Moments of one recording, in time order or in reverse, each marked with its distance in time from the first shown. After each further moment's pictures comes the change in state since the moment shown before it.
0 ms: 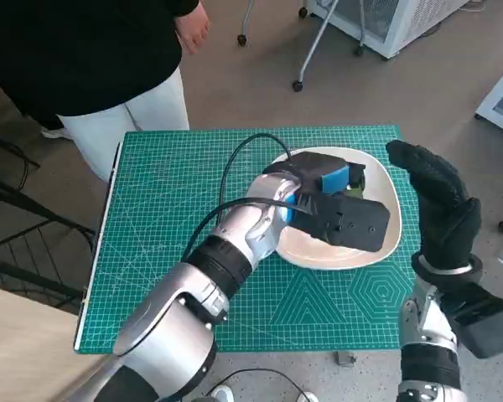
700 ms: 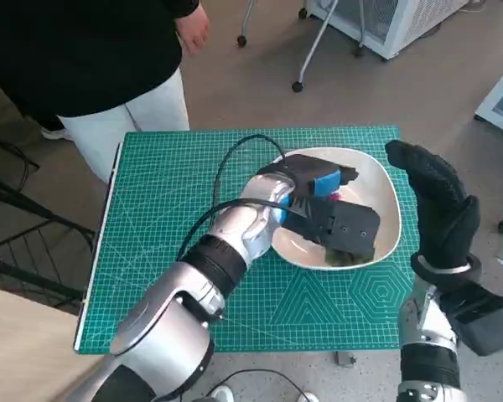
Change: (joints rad) left arm 0.000 0.037 -0.021 0.024 0.004 -0.042 -0.017; right arm -0.009 0.000 0.005 0.015 0.007 0.010 0.003
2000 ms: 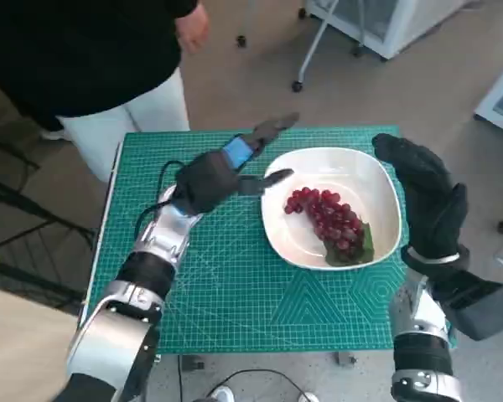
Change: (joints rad) left arm 0.393 0.193 0.584 -0.170 -0.629 -0.519 -0.071; right arm -0.072 0.027 0.015 0.108 0.027 -0.011 0.052
